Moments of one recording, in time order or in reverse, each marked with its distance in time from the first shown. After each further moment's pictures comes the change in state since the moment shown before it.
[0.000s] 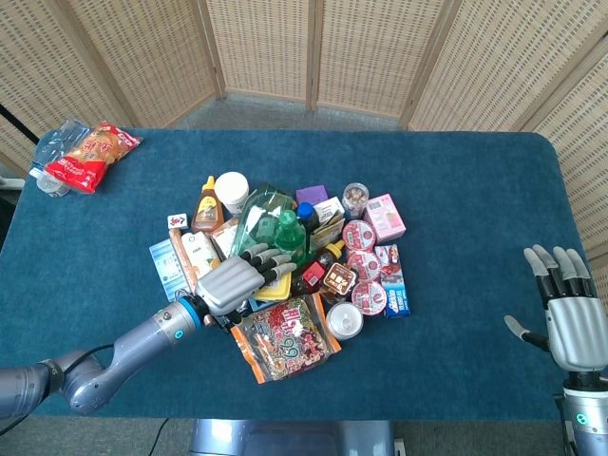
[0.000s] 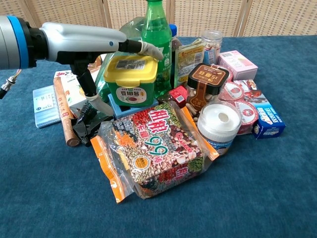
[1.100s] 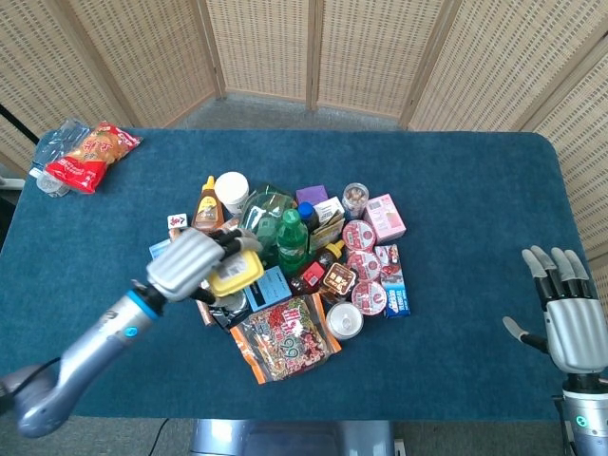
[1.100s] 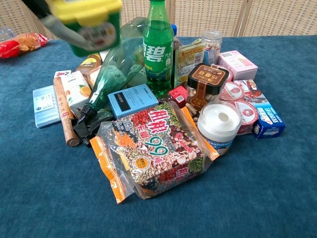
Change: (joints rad) left arm 0.137 0.252 -0.044 -0.184 0.125 0.265 -0.203; right arm -0.003 0.005 -0.003 -0.013 -0.014 0.006 -0.001
